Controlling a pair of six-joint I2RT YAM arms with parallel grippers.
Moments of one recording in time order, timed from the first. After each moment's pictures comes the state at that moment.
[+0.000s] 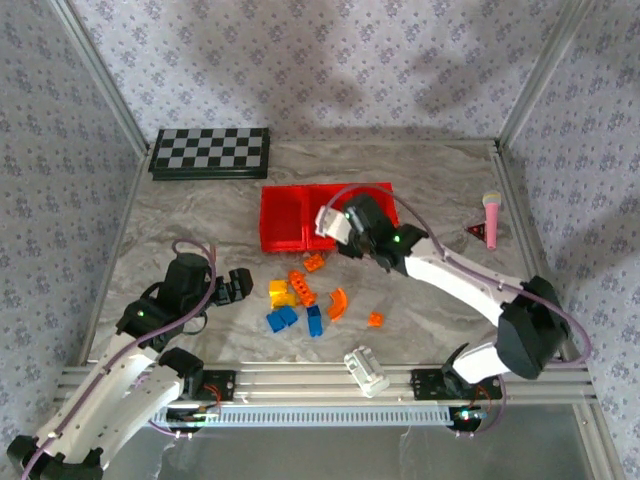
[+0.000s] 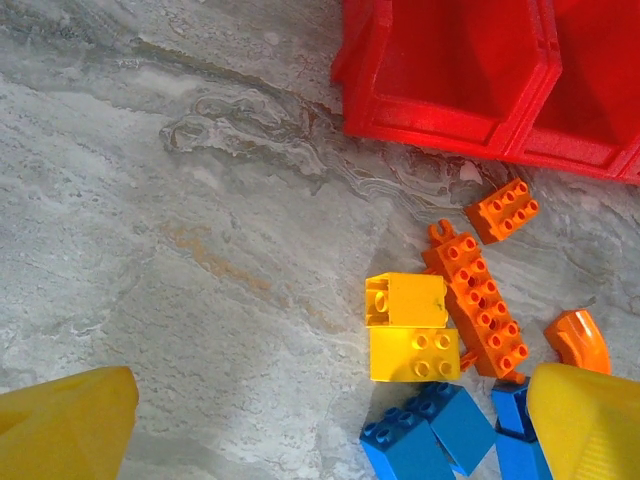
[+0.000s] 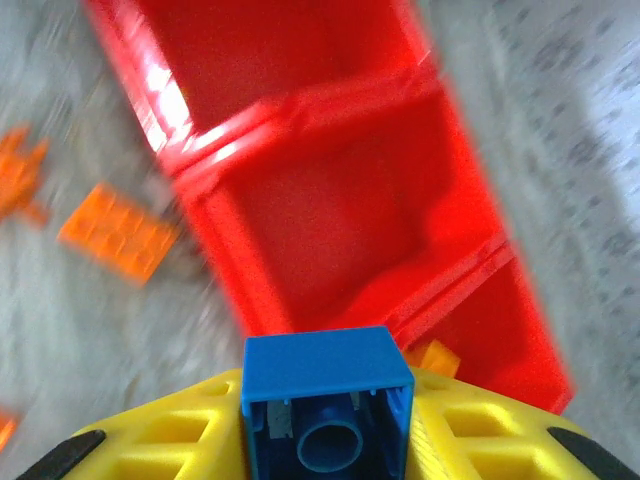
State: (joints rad) left arm -0.51 0.62 0.62 -0.80 -0.08 -0.63; right arm 0.74 1.47 1.14 -0.39 0.16 -0.61
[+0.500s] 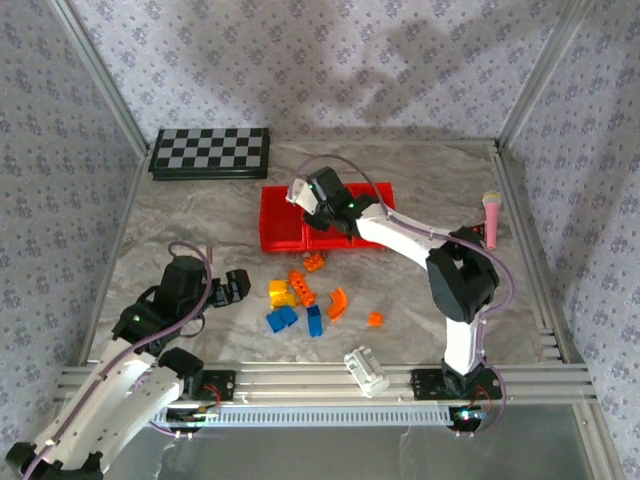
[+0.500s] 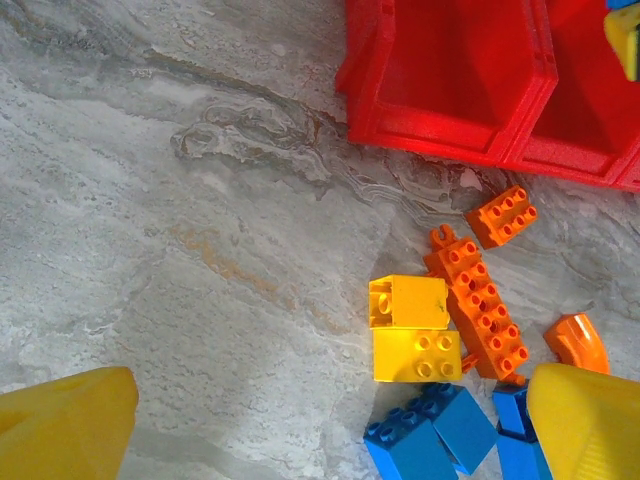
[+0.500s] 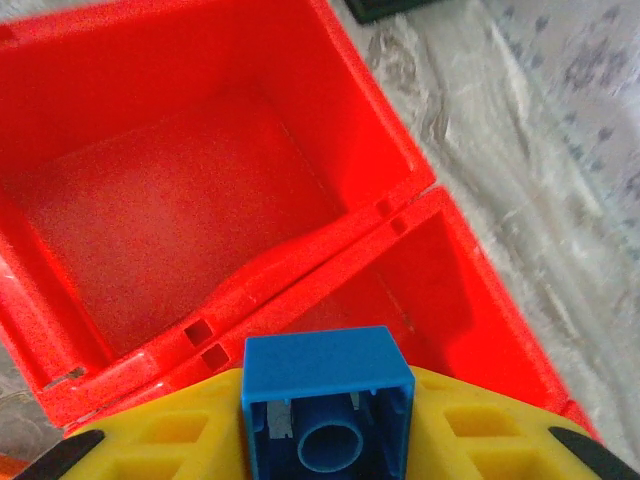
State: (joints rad) left arm -0.51 0.58 0.62 -0.82 -0.09 -0.63; right arm 0.71 1.90 1.47 -0.34 0.14 -0.45
